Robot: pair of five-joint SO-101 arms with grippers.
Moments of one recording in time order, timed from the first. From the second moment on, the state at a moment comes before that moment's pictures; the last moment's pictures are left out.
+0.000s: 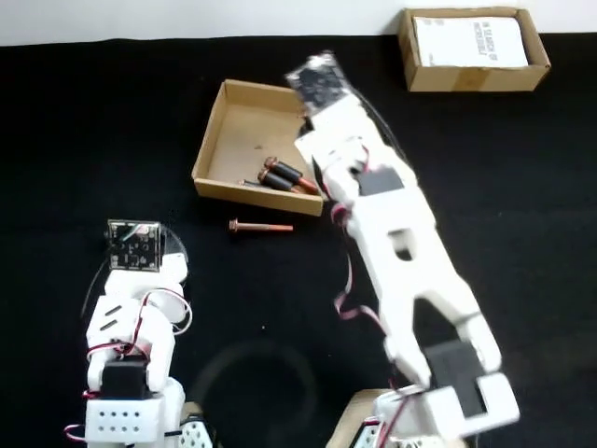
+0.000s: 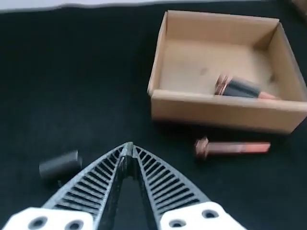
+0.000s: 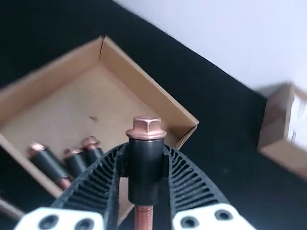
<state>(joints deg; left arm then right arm) -6.6 -103.2 96.1 37.1 1.8 -23.2 -1.4 13.7 25.9 25.3</state>
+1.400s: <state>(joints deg) -8.9 -103.3 96.2 47.9 16.7 -33.0 36.4 -27.3 48.7 44.2</state>
